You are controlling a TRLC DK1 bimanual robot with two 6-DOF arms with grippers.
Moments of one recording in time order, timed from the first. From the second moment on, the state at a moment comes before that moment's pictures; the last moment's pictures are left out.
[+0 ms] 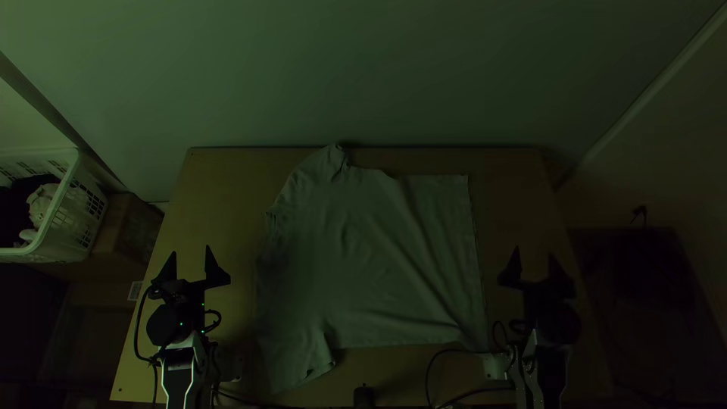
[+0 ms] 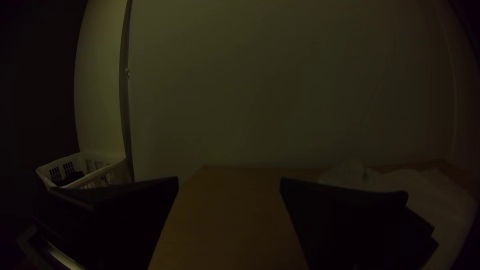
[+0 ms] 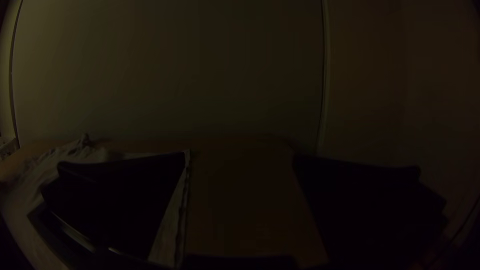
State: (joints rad) left arm 0.15 0.00 0.05 0.04 -0.14 0.05; right arm -0.11 0.00 0.04 -0.04 0.06 0.03
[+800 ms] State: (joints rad) left arm 0.11 0.00 0.07 0.04 -0.11 0.07; right arm 0.00 0.00 0.06 0.13 0.04 0.01
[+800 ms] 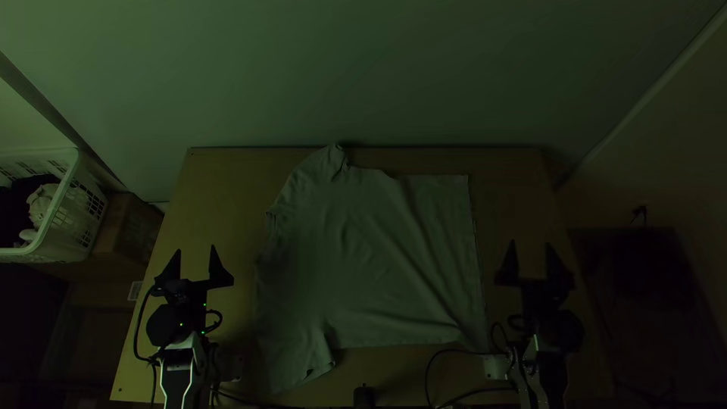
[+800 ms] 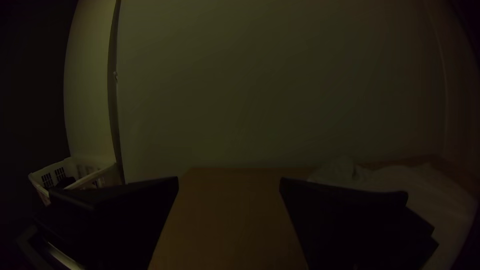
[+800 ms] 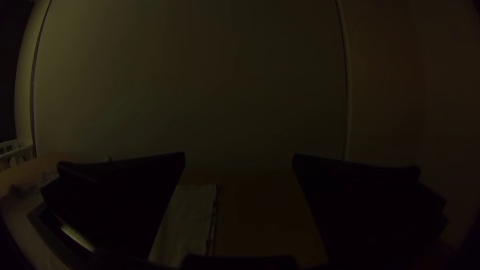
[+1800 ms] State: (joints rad) left arm 0.00 0.80 0.86 0.08 -0.12 0.07; right arm 0.02 0.71 0.64 0.22 0.04 -0.05
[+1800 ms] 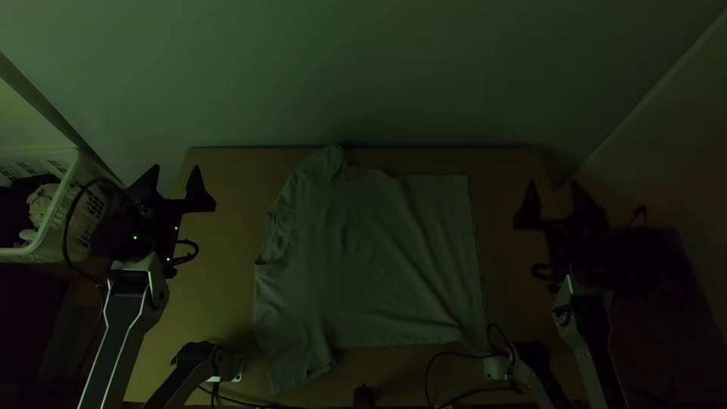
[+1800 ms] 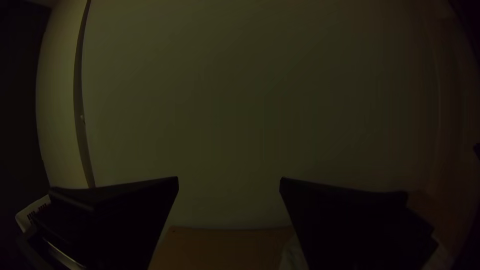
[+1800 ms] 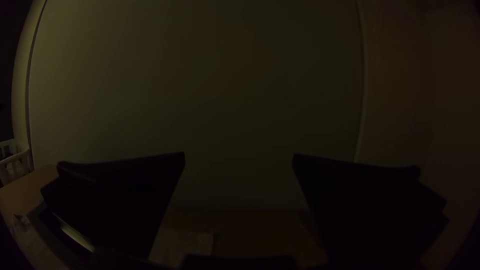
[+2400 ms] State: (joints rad) left arm -0.11 1.27 1.32 -0.11 -0.14 0.06; right arm 0.07 1.16 1.03 0.13 0.05 -0.04
